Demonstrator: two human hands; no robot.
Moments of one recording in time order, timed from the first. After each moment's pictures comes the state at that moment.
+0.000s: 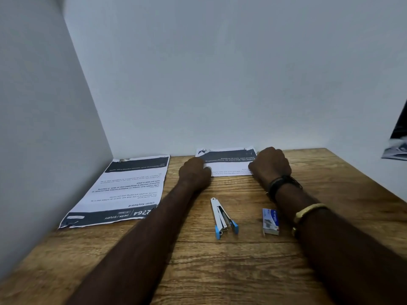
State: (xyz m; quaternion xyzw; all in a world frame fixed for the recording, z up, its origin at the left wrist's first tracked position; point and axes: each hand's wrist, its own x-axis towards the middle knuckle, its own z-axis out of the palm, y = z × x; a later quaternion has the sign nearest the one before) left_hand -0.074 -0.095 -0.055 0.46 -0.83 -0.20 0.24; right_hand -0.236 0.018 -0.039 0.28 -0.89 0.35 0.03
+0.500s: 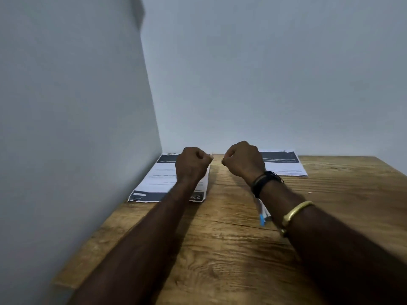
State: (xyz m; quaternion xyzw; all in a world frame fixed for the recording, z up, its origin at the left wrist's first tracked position) left_hand 0.051 -0.091 -0.023 0.49 -0.71 -0.24 0.44; right_hand -0.076 -0.019 0.001 0.47 -0.79 0.39 -0.05
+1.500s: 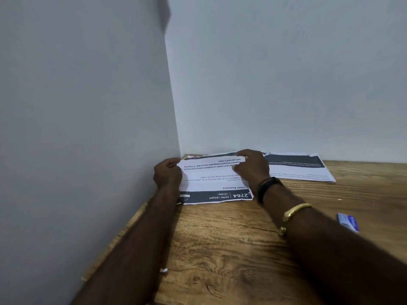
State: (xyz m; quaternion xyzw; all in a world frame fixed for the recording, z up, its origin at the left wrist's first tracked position) left_hand 0.147 -0.138 -0.048 0.56 -0.47 -0.37 0.57; right_hand -0.060 -0.063 -0.034 0.42 -0.72 0.54 -0.15
